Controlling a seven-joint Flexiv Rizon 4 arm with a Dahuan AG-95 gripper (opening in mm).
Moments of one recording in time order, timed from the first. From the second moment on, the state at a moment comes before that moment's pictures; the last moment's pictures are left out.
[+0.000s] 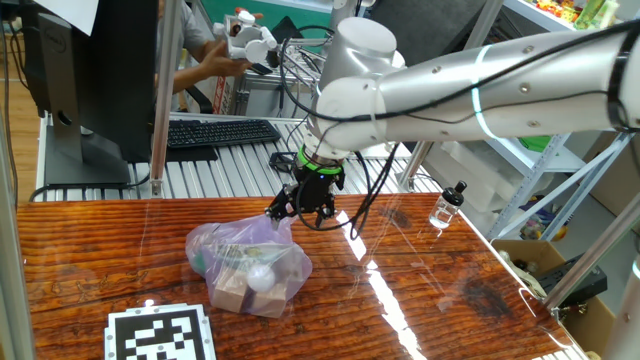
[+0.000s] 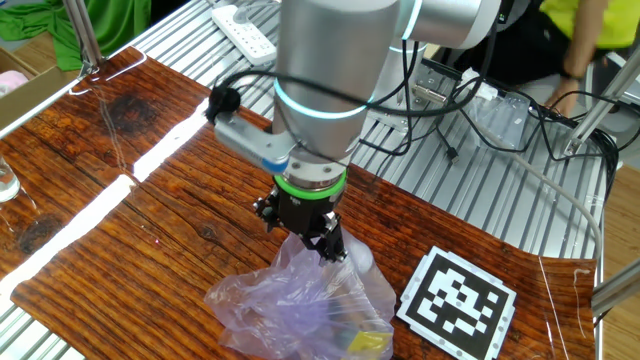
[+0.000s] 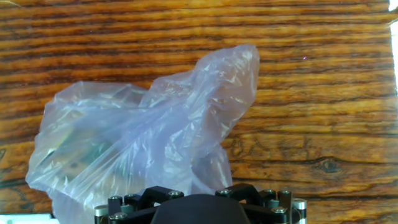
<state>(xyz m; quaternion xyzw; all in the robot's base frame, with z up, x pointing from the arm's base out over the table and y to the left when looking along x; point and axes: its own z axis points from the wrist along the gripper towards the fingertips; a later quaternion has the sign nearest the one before) 0.603 0.086 0.136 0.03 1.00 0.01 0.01</state>
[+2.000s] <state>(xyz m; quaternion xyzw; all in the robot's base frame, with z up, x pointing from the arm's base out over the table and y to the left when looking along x) 0.582 0.069 0.092 0.03 1.00 0.02 0.03</state>
